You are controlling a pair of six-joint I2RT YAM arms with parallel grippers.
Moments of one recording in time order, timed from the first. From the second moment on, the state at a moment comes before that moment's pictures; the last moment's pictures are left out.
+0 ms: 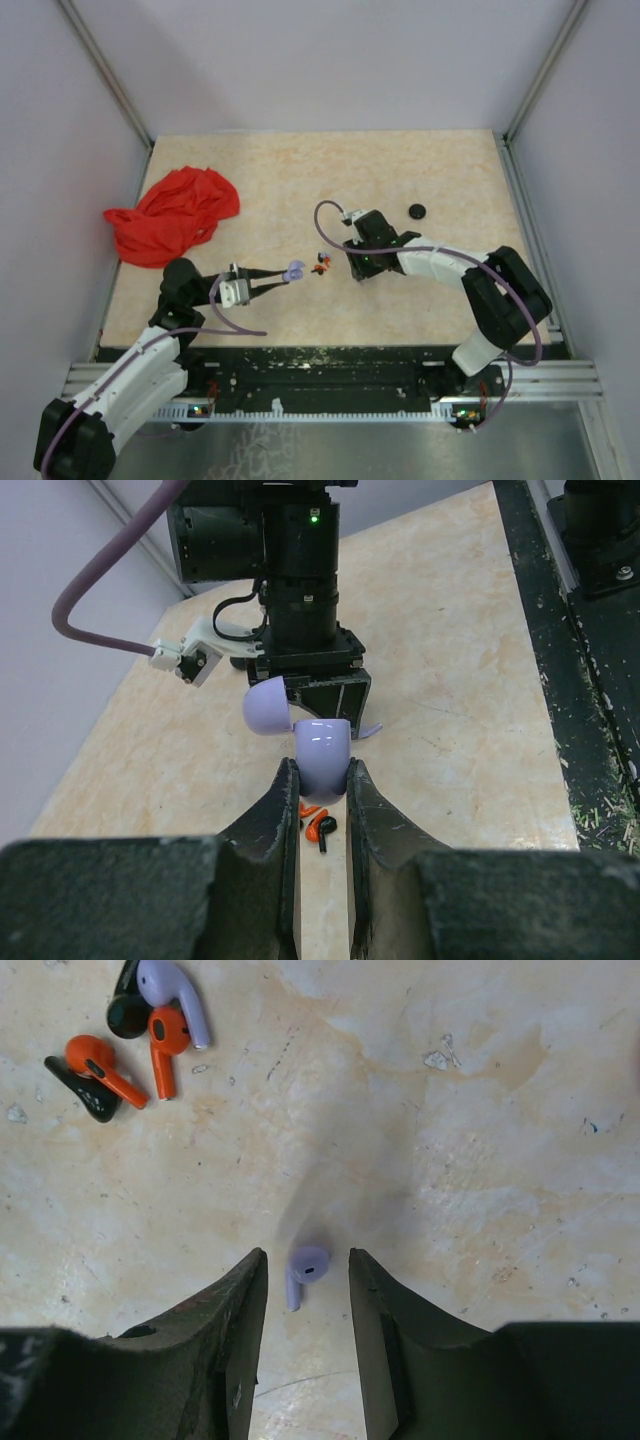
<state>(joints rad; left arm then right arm) -0.40 0.71 0.25 0.51 1.02 0.44 0.64 1.57 0.87 -0.28 -0.04 0.17</state>
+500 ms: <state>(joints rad) -0.41 0.71 0.25 0.51 1.01 0.44 0.67 1.63 0.91 -0.33 -0.02 0.18</state>
